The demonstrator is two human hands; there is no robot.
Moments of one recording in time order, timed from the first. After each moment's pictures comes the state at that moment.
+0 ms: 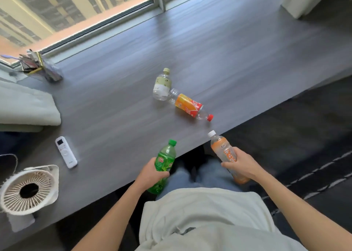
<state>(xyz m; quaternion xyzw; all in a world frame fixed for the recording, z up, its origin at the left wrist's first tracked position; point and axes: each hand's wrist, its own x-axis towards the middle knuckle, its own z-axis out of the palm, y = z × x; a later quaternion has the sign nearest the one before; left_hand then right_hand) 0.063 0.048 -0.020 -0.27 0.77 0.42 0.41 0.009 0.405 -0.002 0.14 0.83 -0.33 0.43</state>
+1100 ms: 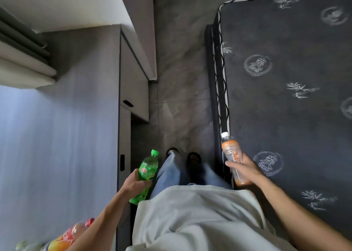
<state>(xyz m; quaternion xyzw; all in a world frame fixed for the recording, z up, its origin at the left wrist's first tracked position) -0.098 0.495 -0.022 0.11 0.82 0.10 0.56 0.247 0.733 -0.023 0.69 0.46 -0.55 0.11</state>
